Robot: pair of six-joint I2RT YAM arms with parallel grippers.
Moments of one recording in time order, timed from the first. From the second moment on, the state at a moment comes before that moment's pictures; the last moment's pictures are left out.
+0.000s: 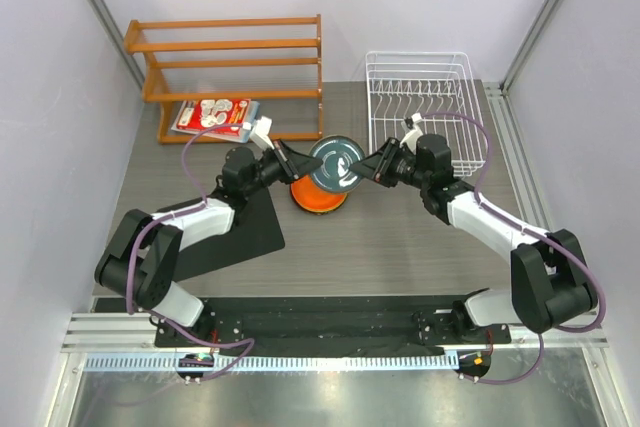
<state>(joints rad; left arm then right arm) -0.45 1.53 0.70 0.76 0.42 -0.90 0.37 1.35 0.76 0.27 -0.47 0.89</state>
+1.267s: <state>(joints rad) -0.47 1.61 0.76 0.40 0.13 -0.60 0.41 1.19 0.92 -0.13 -0.18 0.59</state>
